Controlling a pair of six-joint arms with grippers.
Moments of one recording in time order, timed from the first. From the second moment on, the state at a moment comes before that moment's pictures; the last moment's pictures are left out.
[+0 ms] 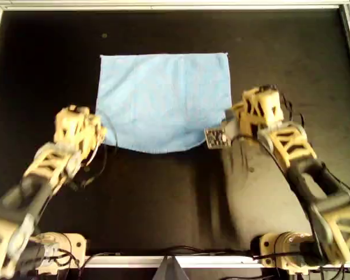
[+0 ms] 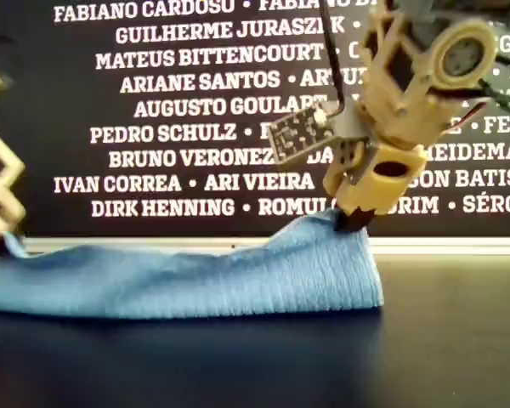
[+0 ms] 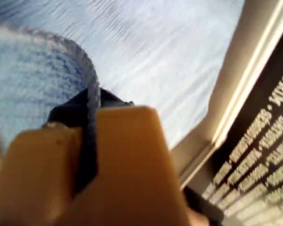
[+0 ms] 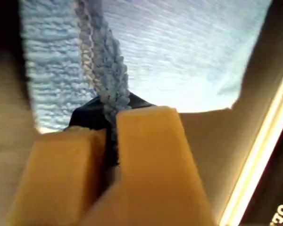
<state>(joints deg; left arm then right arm) -14.8 98.7 123.9 10.5 2.2 -3.9 20.0 84.2 98.6 33.8 -7.6 2.6</state>
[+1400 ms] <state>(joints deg) -9.1 42.6 51.8 10.2 1.8 6.8 13.6 25.7 18.7 33.8 -7.6 1.9</state>
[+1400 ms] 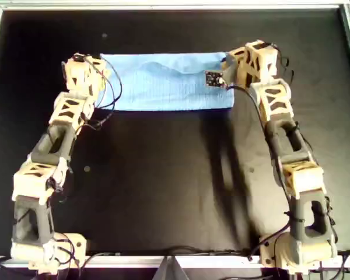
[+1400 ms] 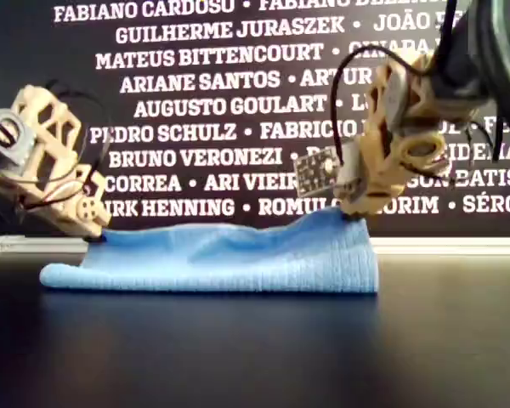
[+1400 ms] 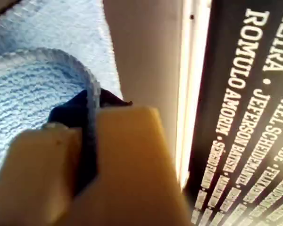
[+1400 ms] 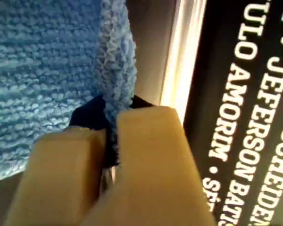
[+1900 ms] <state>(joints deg) -9.1 42.2 51.2 10.2 1.8 7.1 12.6 19.3 9.2 33.8 -4.0 1.8</state>
